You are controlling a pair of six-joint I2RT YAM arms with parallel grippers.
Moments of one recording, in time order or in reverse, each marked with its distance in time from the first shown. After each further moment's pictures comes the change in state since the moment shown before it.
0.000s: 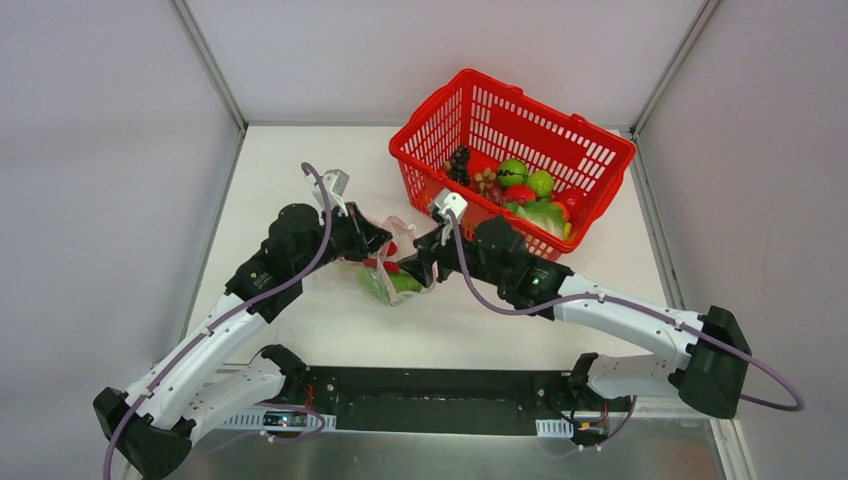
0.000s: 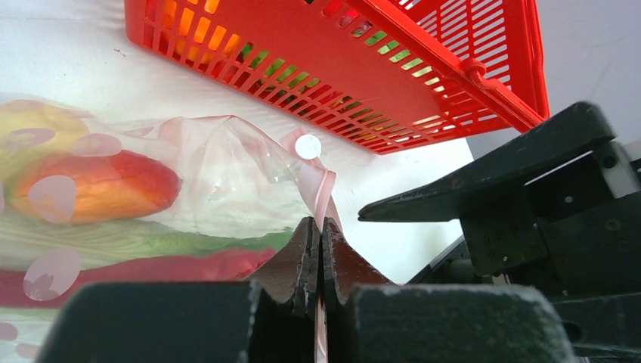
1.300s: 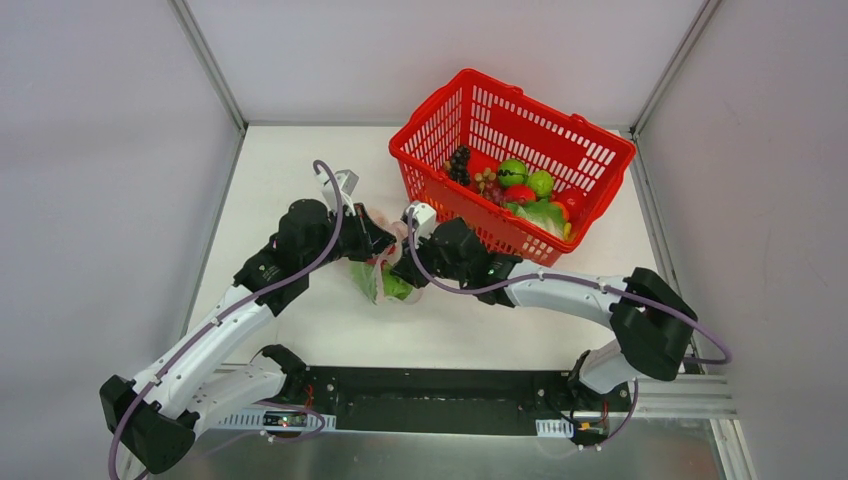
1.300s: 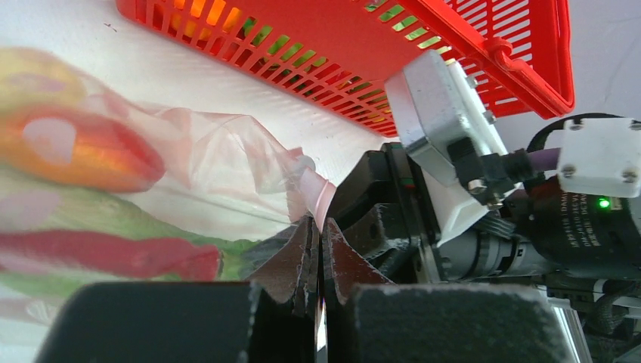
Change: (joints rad) left arm 0.001 0.058 0.005 -0.012 0.045 0.008; right arm -0.024 0.284 0.010 0.032 -0.054 0.164
